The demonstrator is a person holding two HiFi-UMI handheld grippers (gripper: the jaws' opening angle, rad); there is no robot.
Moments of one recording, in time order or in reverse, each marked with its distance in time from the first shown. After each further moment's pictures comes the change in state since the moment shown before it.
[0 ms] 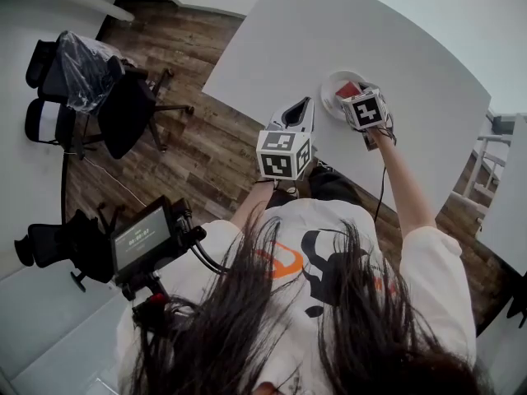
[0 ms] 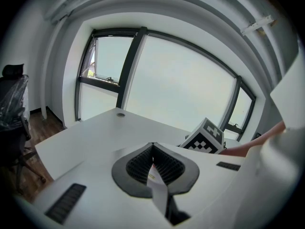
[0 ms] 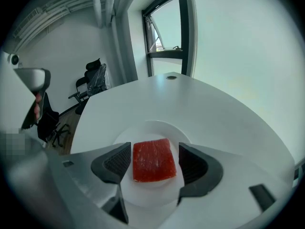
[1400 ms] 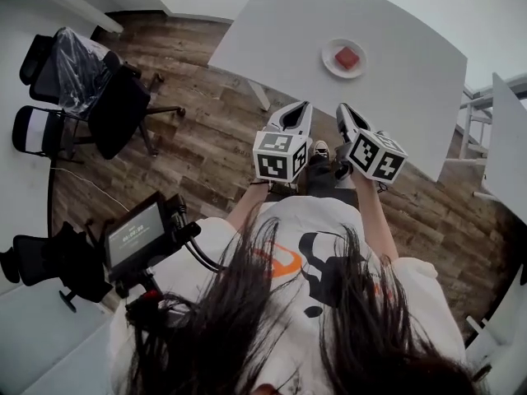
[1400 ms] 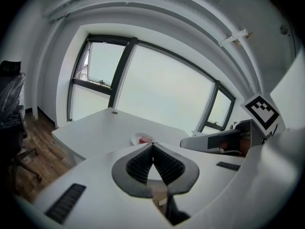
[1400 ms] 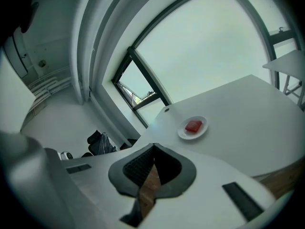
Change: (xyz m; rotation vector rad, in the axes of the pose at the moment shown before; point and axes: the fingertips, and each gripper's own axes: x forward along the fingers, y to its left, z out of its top) left arm -0.130 -0.039 -0.065 0.045 -0.028 -0.150; right arm -0.205 0.158 -0.043 0.700 -0.534 0.024
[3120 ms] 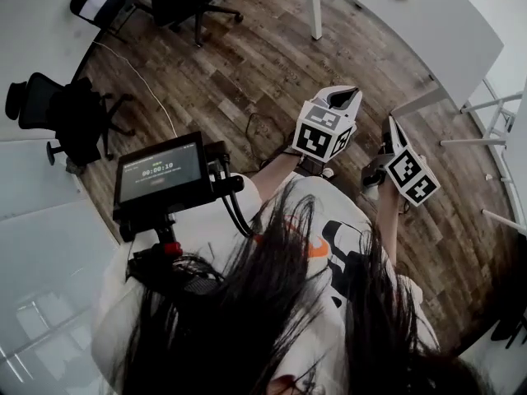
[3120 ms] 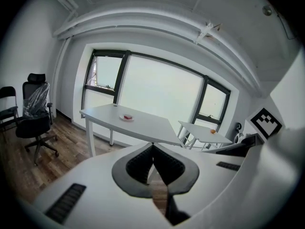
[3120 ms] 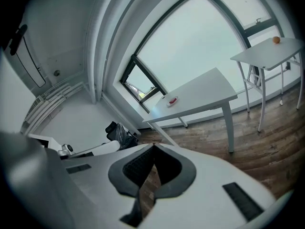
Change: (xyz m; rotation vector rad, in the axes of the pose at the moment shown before) left arm -0.224 -0.254 -0.173 0.017 -0.032 0.119; right arm -0.351 -0.038 -0.185 0.065 0.048 0.078
